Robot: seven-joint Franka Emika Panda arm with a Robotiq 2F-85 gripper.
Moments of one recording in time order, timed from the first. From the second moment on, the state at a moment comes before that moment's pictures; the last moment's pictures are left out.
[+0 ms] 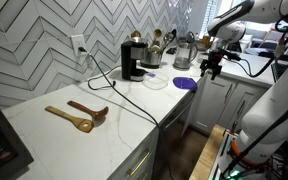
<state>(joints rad) -0.37 -0.10 -0.55 -2.17 0.19 1.71 -0.38</state>
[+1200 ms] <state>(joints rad) -0.53 0.16 -0.56 -2.07 0.54 1.66 -0.57</state>
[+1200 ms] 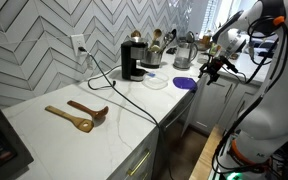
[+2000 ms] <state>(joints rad) -0.70 0.36 -0.45 -2.02 0.79 1.62 -0.79</state>
